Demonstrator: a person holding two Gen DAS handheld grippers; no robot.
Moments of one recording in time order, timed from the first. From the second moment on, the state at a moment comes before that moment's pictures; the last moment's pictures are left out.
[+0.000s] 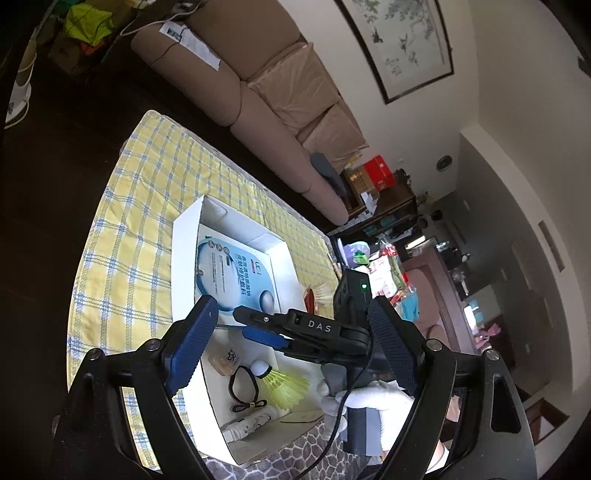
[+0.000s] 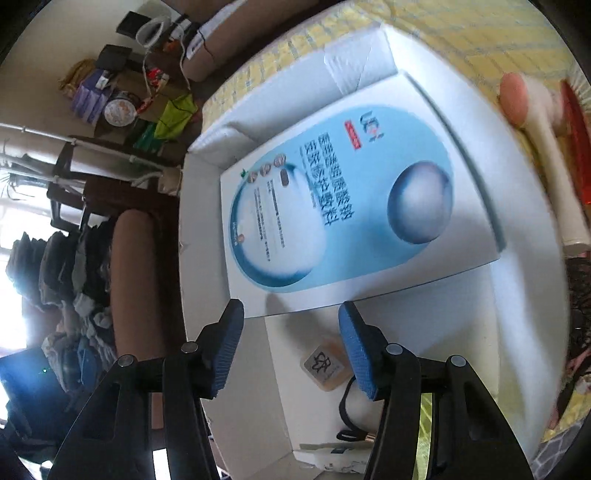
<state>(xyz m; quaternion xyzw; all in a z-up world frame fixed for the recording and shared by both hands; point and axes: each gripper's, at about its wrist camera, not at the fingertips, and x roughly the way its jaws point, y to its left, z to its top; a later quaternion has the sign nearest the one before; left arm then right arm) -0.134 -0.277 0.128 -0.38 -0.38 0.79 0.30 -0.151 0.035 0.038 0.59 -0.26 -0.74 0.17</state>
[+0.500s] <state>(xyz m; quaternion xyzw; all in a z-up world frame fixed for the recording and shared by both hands) -0.122 -0.205 0.117 -0.45 -0.25 0.80 0.31 -0.082 0.134 0.122 0.51 -0.20 -0.82 0.14</state>
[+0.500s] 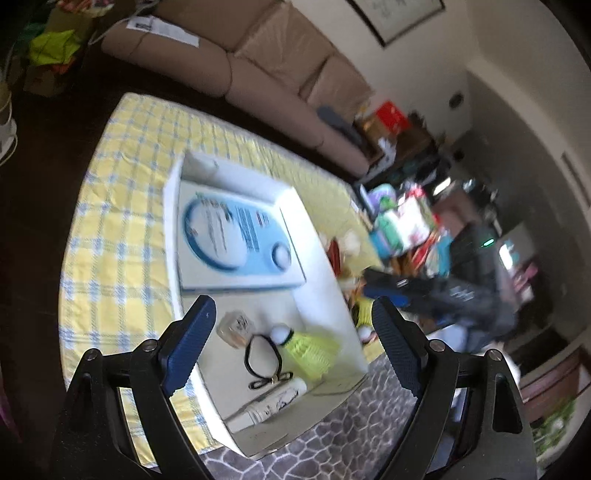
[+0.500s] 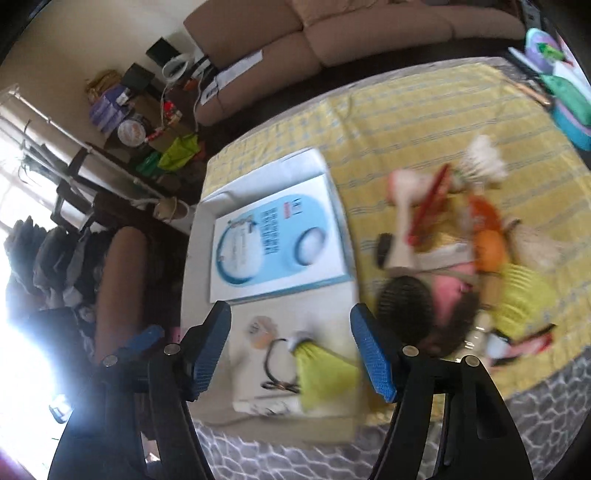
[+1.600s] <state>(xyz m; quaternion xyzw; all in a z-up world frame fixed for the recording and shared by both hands) -0.069 0.131 0.062 -0.45 0.08 0.83 0.31 -0.045 0.400 0.048 0.41 -0.31 -0.85 0.07</state>
